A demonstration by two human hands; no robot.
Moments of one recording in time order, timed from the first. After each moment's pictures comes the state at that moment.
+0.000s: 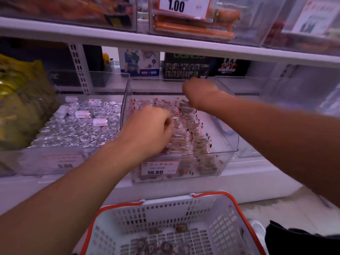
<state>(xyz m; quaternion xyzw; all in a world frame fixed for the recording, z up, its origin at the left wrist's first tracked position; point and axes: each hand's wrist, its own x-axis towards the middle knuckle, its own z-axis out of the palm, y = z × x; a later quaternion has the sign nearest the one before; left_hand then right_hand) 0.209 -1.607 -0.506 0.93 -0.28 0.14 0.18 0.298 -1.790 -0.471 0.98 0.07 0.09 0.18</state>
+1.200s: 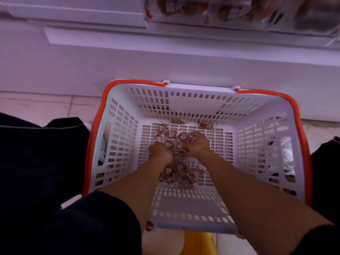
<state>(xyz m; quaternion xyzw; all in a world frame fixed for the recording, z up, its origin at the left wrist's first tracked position) 0.058 -1.609 -0.941 0.81 0.33 -0.37 0.31 0.079 -1.747 -0.952 0.83 -0.23 -0.30 -0.41</state>
